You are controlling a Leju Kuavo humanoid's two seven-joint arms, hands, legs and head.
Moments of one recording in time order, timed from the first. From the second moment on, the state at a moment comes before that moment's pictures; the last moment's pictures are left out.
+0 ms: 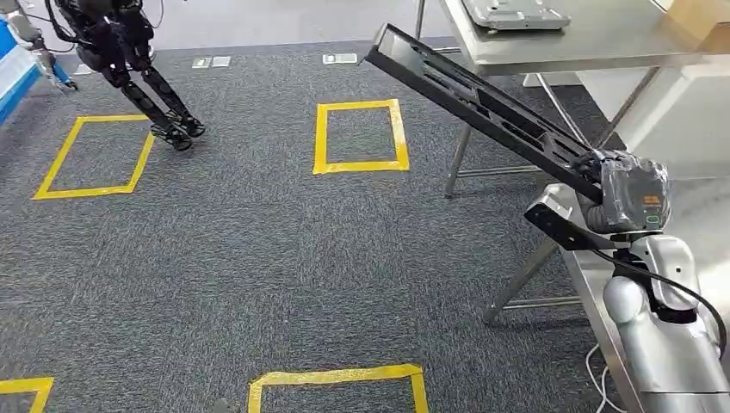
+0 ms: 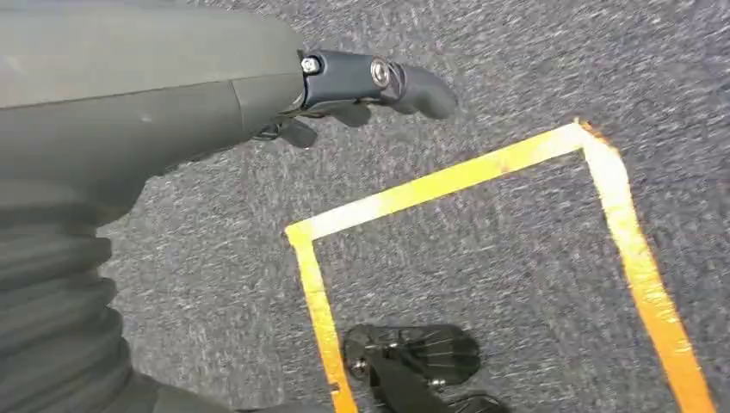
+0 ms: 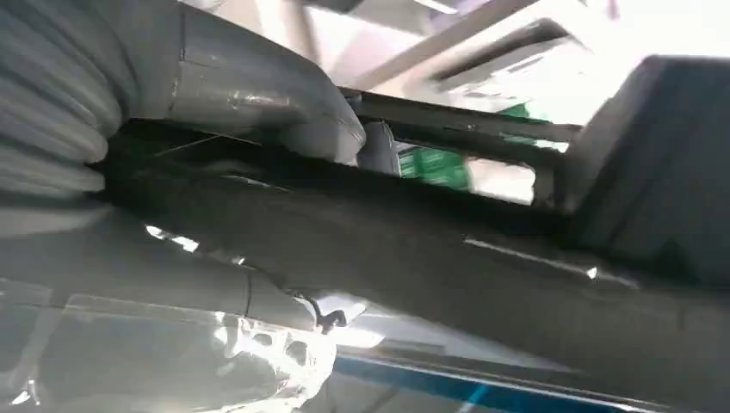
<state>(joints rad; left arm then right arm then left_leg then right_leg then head) -0.14 -0.11 -0.14 -0.20 0.03 0.28 -0.24 -0.42 -0.42 0.13 -1.40 1.07 -0.28 -0.03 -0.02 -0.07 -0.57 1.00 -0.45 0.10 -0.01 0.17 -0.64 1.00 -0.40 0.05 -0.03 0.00</state>
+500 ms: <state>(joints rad) -0.14 -0.11 -0.14 -0.20 0.02 0.28 -0.24 -0.47 -0.40 0.13 -1.31 1.13 -0.28 0.00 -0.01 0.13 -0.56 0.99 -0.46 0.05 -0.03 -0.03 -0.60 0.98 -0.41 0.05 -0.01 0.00</state>
